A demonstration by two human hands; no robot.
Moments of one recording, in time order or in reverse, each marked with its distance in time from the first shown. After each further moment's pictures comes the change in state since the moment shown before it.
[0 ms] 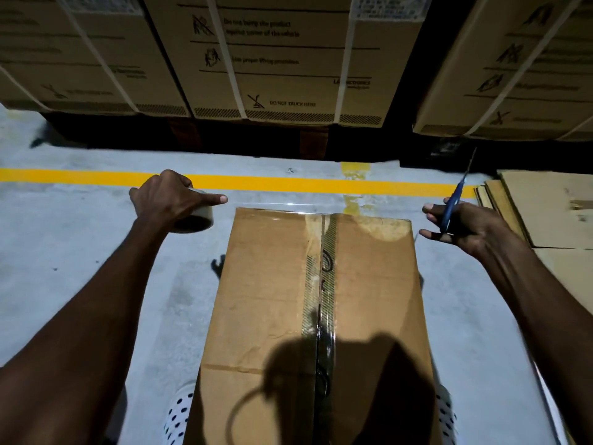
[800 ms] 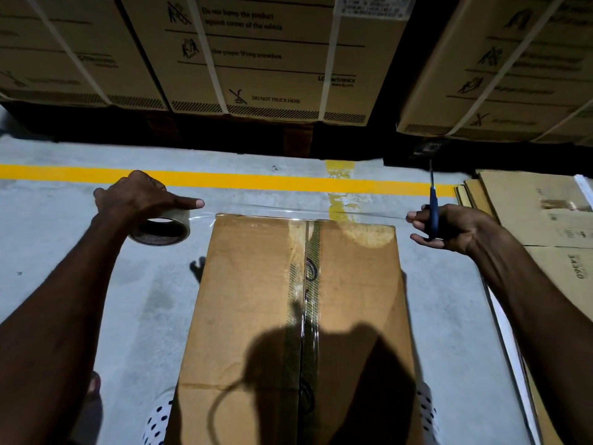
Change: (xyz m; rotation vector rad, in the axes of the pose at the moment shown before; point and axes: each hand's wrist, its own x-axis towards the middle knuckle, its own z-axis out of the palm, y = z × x) left_hand 0.009 -0.002 -0.012 0.003 -0.234 -0.045; right_hand -0.007 -0.017 -0.003 -0.166 -0.077 0.170
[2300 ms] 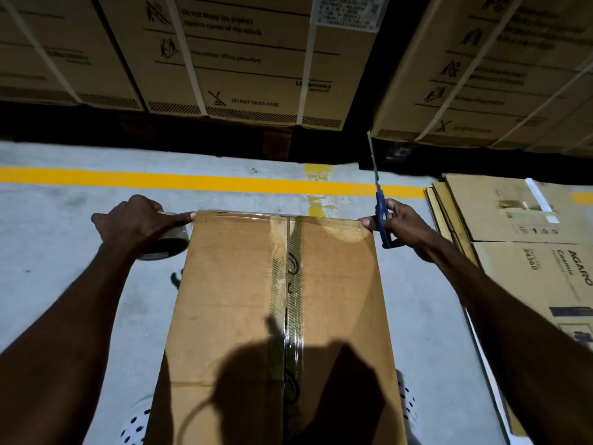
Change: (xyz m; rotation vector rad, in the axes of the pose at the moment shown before) left_hand -0.012 -0.016 0.059 0.111 0.128 0.069; right_hand -0.001 0.036 0.015 -0.605 -0.064 -0.455
